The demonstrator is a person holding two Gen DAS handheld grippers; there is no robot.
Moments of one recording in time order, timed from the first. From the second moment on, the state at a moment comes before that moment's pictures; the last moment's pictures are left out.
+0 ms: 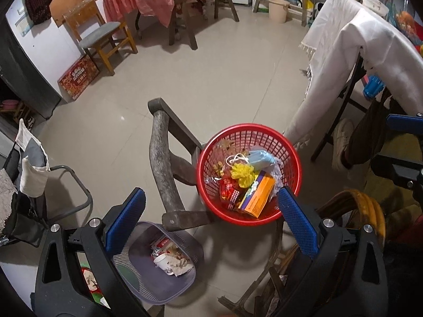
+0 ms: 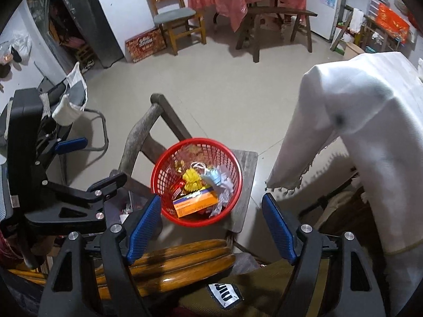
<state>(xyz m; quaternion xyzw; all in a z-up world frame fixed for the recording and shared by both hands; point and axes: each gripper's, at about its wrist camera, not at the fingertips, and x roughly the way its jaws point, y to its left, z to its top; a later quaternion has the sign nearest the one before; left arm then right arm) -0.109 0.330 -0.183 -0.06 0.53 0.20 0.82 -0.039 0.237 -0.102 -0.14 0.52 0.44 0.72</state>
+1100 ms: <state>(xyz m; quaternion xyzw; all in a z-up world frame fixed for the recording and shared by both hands) -0.109 0.321 -0.187 -0.04 0.53 0.19 0.82 -0.043 0.245 -0.106 -0.17 0.53 0.45 0.70</state>
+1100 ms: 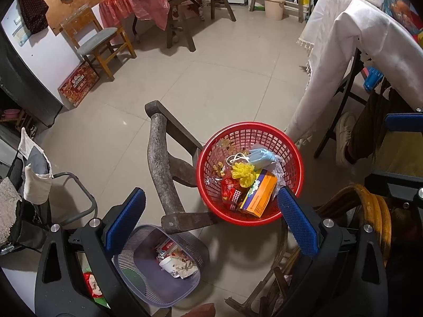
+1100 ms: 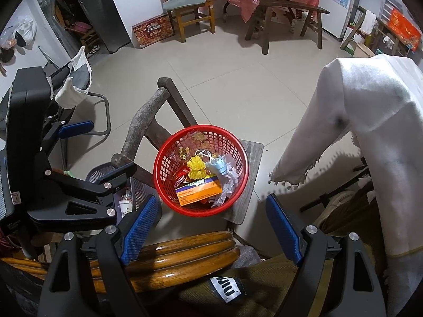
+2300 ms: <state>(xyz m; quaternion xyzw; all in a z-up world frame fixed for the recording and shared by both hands) -0.105 0.317 -0.185 -0.04 0.53 0.19 0.82 -0.045 0.246 -0.107 -0.17 0.53 0.45 0.70</state>
